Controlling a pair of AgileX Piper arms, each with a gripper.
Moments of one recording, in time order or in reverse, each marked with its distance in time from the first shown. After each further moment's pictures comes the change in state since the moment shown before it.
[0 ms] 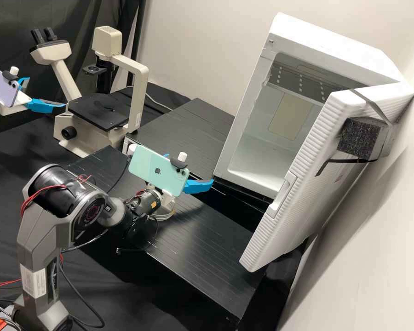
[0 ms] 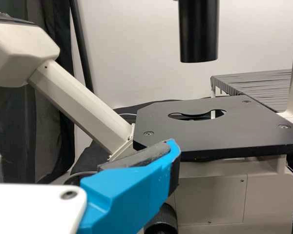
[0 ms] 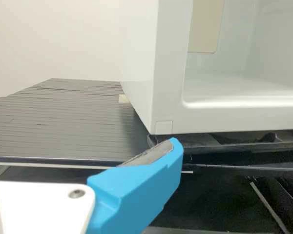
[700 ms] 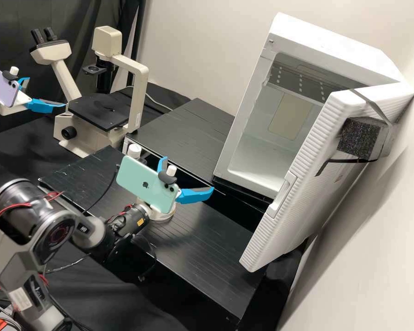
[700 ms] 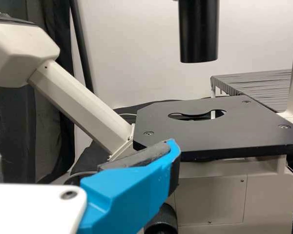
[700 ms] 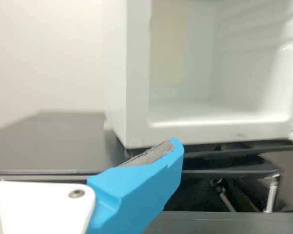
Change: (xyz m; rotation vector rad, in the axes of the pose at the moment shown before) left arm 0.000 0.000 0.000 0.000 0.000 0.000; right arm -0.080 0.019 0.005 0.028 0.074 0.165
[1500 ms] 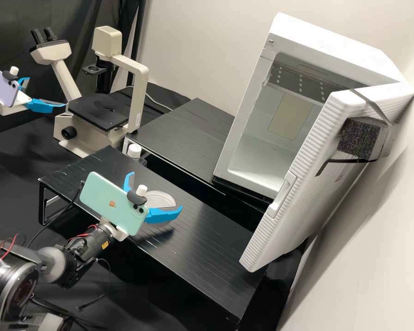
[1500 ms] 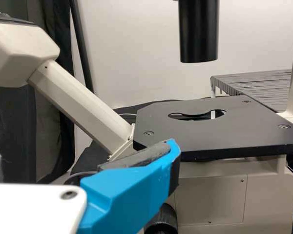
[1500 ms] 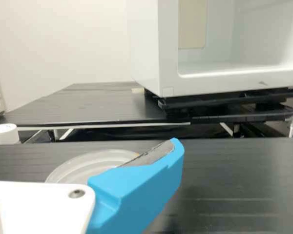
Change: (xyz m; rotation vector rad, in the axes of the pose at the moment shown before) left arm 0.000 0.000 0.000 0.000 0.000 0.000; right arm -0.069 -0.025 -0.011 0.059 -0.063 -0.151
